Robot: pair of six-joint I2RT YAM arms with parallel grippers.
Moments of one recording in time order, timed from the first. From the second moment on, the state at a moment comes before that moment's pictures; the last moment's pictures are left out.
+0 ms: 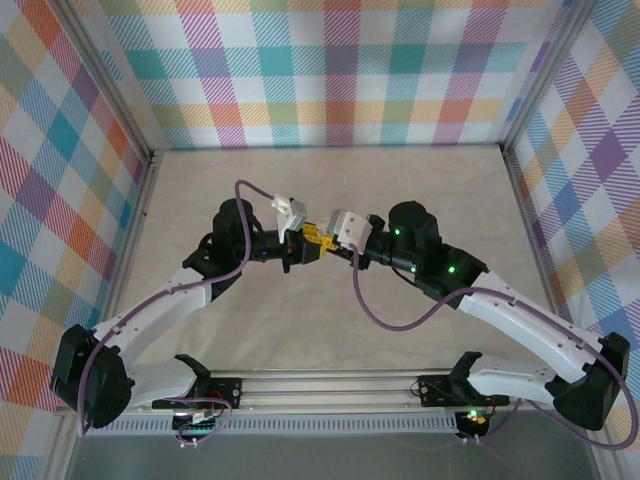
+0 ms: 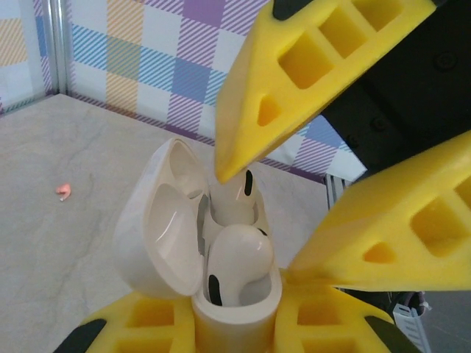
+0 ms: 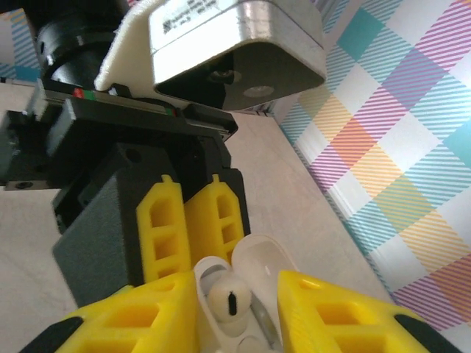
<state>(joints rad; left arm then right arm) -0.57 1.20 0.85 0.15 0.79 -0.08 0.85 1.10 1.06 -0.25 -0.18 -0.51</state>
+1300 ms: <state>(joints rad) -0.57 1.14 0.82 0.10 0.82 0.14 0.49 1.38 1.38 -0.64 -0.65 0.26</state>
